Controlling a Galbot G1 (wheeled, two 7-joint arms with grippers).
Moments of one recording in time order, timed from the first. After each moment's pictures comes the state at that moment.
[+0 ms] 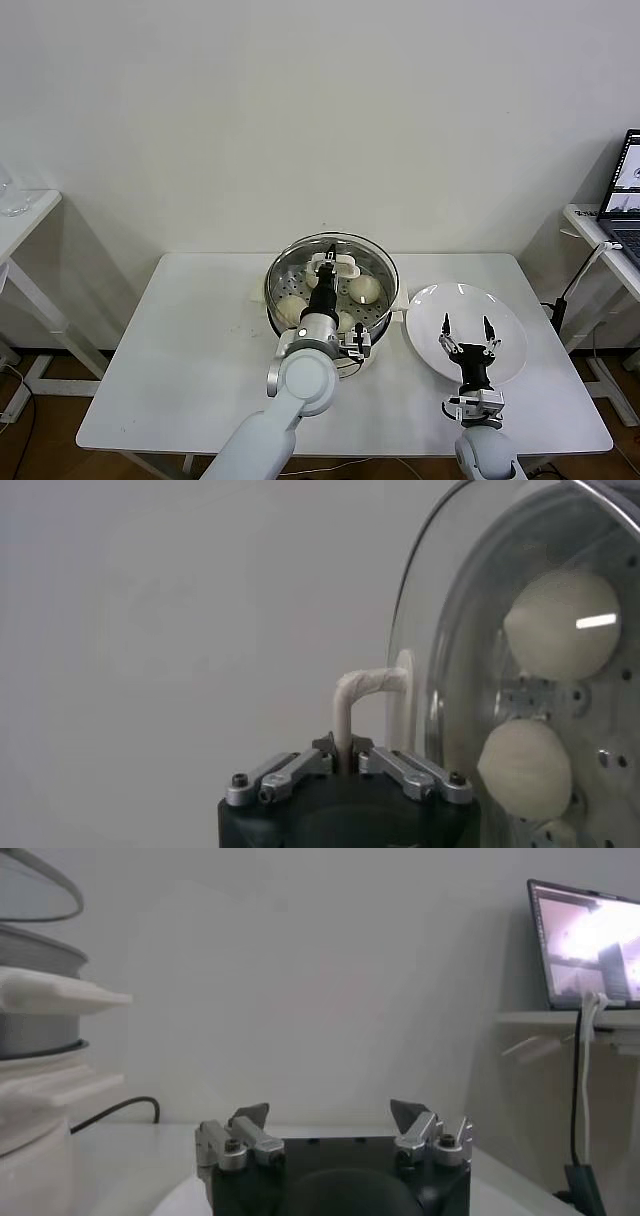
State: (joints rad) left arm 0.87 -1.49 0.12 -1.76 1.53 0.51 0.32; right arm -1.24 1.27 0.47 1.45 0.20 0.36 0.24
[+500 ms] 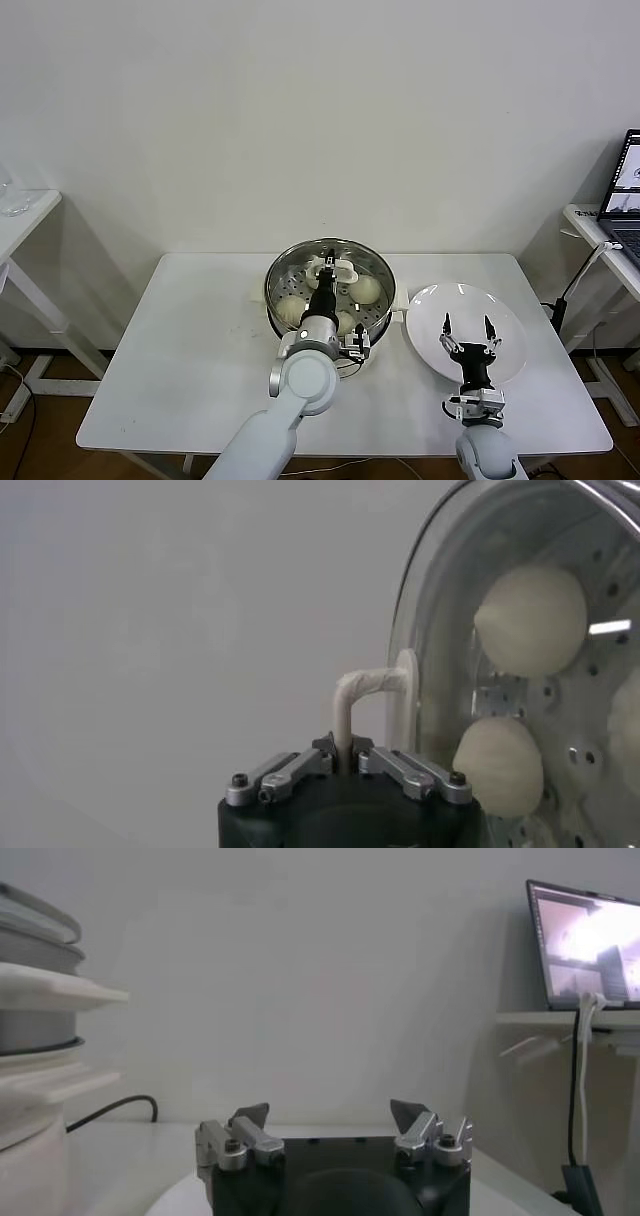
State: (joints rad) left arm 0.88 -1.50 0.11 -1.72 1.54 0.51 0.32; right arm -1.23 1.27 0.47 1.44 0.20 0.37 0.24
